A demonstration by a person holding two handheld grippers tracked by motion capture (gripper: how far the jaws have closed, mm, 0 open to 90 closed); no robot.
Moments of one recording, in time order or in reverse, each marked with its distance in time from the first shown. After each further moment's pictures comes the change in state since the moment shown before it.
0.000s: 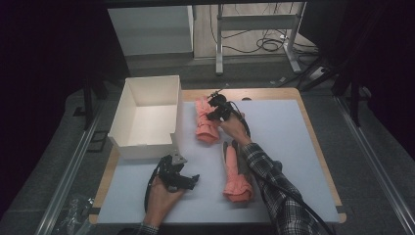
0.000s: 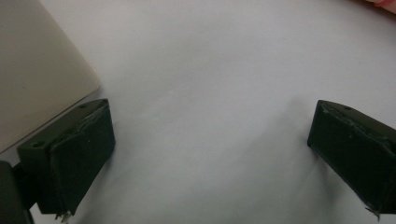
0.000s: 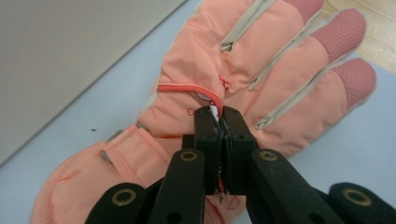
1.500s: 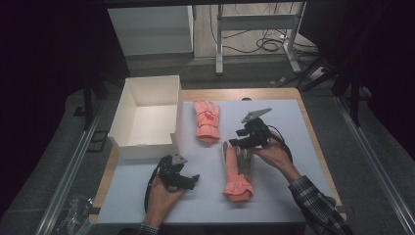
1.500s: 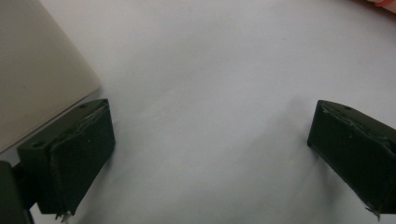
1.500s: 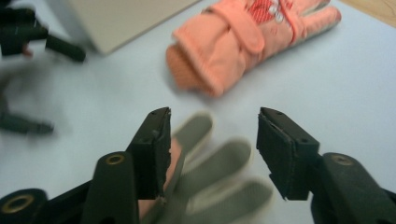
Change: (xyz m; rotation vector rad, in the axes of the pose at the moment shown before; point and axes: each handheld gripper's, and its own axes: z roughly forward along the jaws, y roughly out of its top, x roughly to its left) left arm 0.000 0.000 0.000 0.001 0.000 0.005; right arm 0.015 -0.104 -0.119 -0.112 0.104 -0.124
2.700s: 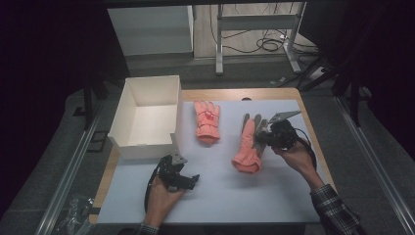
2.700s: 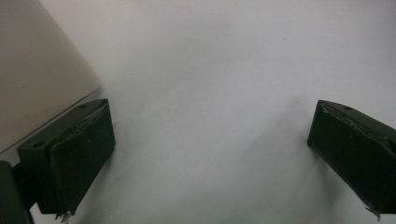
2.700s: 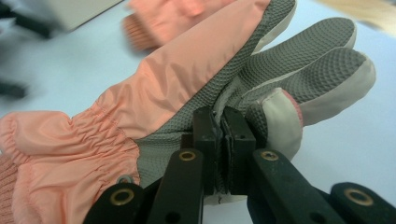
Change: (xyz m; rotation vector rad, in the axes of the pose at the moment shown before) left arm 0.000 0.000 0.000 0.001 0.000 0.001; right arm -0.015 -0.044 -0.063 0.005 -0.096 0.028
